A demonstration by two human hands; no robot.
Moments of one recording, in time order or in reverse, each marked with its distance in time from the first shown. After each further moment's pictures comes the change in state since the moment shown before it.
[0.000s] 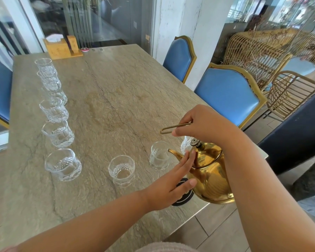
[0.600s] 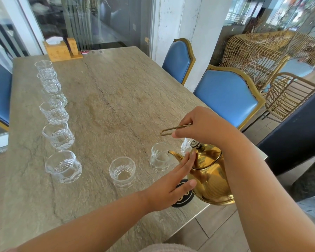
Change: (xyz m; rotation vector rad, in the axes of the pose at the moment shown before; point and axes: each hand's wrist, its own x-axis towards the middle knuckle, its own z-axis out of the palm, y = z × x) left_hand -0.002 0.002 -0.004 0.014 -0.029 -0.029; right_hand -0.001 -0.003 0.000 -0.016 0.008 0.000
